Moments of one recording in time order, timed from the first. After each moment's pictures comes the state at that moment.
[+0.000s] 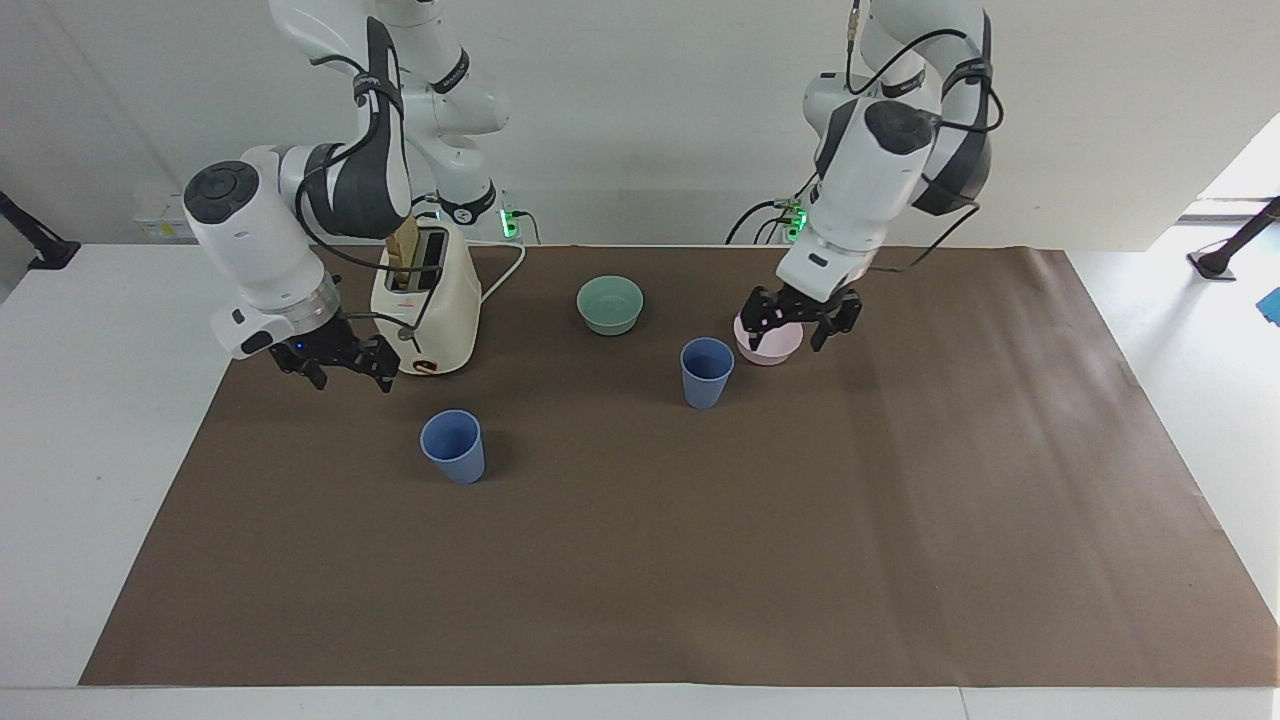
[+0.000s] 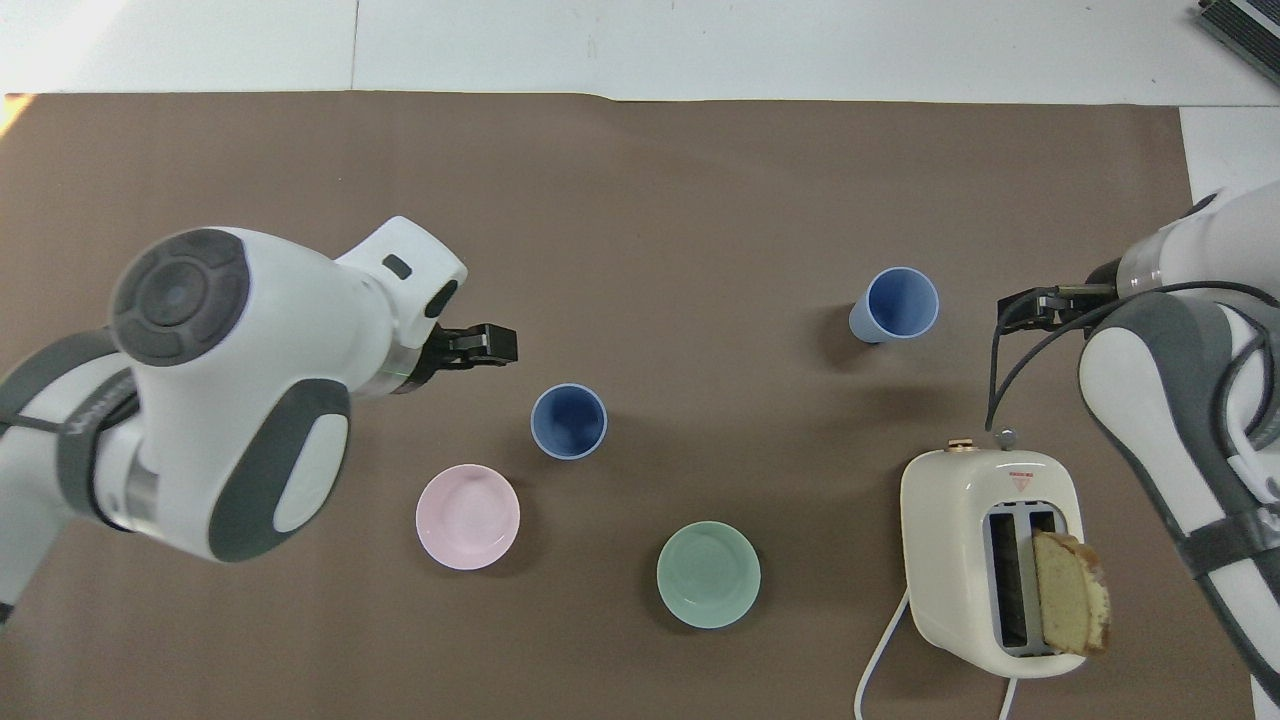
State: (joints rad) left arm -0.42 0.00 0.03 -1.90 -0.12 2.02 -0.35; right arm 0.00 0.13 -0.05 -1.88 0.01 2.02 0.03
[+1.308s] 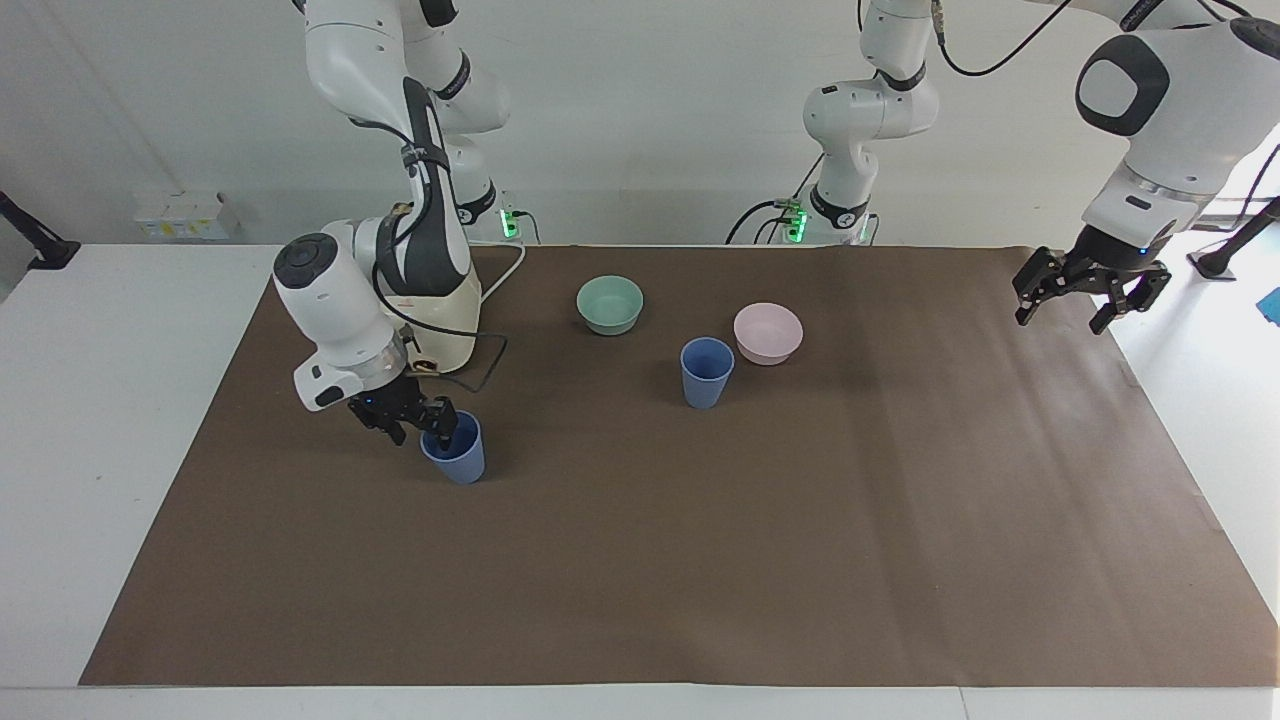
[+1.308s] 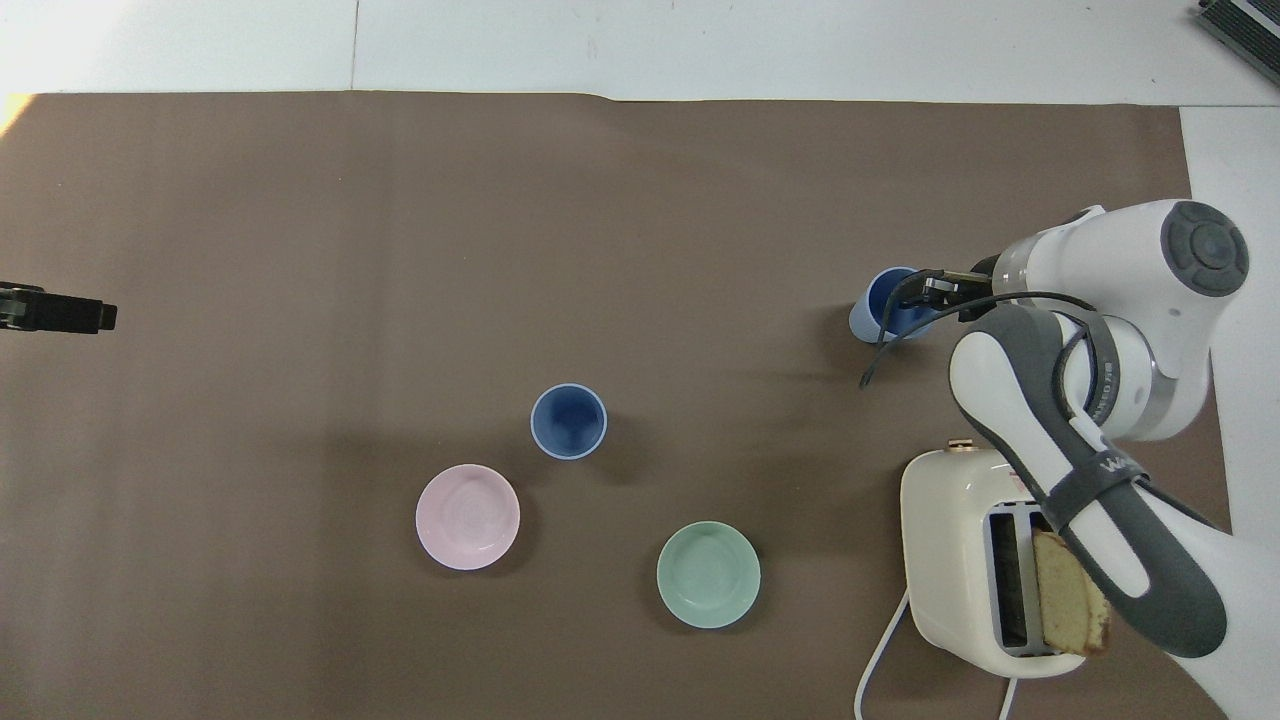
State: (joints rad) left arm 0.07 -0.04 0.03 -1.77 -0.07 1.87 0.32; right arm 0.09 0.27 -0.04 -1.94 0.15 2.32 0.14
